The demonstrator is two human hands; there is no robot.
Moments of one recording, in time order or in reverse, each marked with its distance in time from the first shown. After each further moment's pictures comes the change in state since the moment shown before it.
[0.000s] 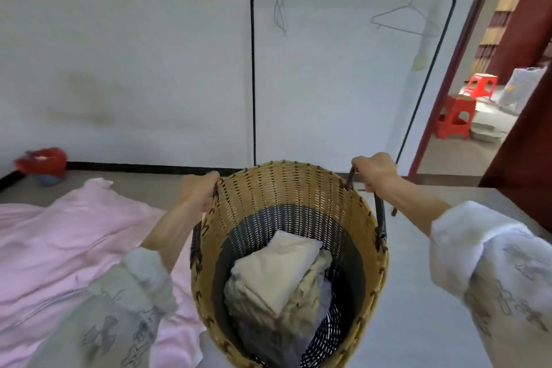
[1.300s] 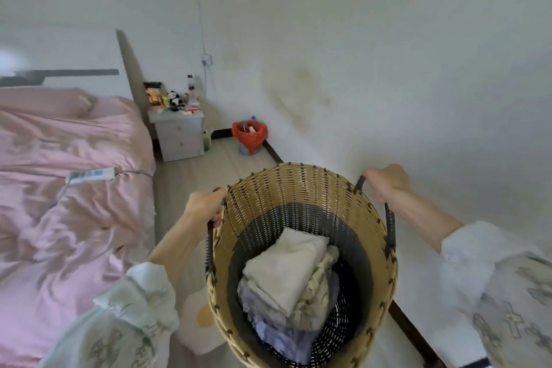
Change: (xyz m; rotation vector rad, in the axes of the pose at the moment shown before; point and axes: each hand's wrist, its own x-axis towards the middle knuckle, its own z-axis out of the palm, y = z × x) left_hand 0.854 0.118 -0.117 -0.344 0.941 -0.279; right_hand 0.671 -0.501 0.838 -0.229 -0.839 -0.579
